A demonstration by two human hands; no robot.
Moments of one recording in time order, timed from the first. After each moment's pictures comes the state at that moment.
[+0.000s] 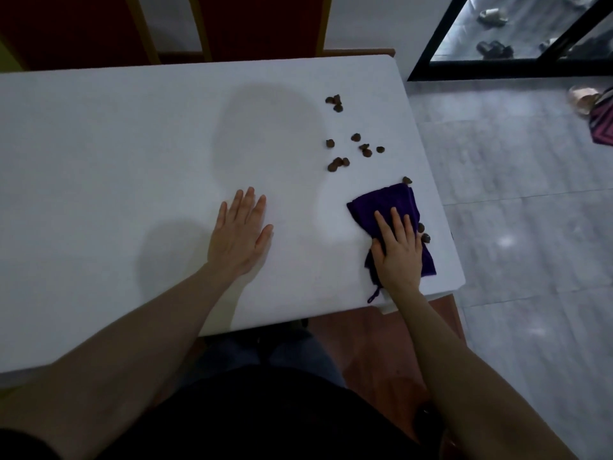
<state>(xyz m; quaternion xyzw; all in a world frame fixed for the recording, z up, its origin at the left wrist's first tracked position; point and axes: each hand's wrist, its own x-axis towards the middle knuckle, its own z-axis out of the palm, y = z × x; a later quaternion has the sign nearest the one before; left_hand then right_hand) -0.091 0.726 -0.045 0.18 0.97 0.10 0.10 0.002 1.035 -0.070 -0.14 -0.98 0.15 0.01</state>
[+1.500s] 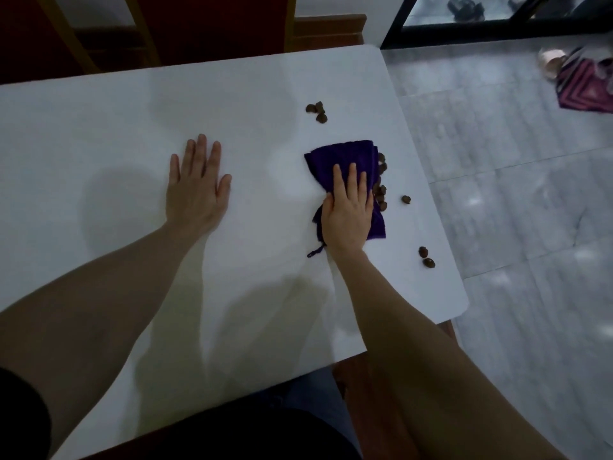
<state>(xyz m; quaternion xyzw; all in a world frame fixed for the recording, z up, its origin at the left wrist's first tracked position) -0.273 0.724 -0.077 0.17 0.98 0.07 0.07 -0.161 0.966 -0.072 -0.25 -0.96 0.15 0.04</state>
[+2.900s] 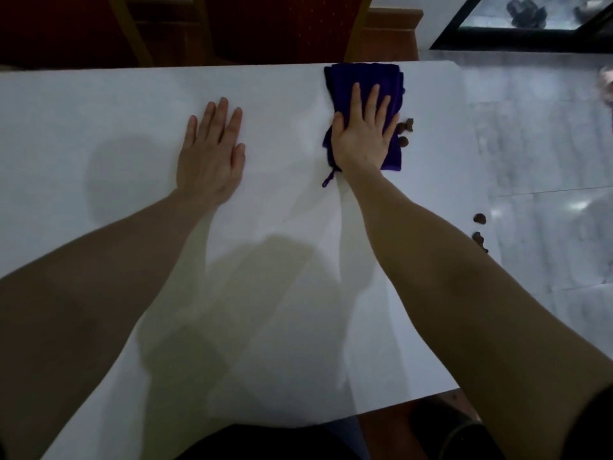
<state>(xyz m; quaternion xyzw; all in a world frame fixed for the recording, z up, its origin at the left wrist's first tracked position) -0.363 0.676 -0.075 0.17 0.98 0.07 0.06 -0.366 0.935 -0.065 -0.20 -0.97 0.11 -0.04</state>
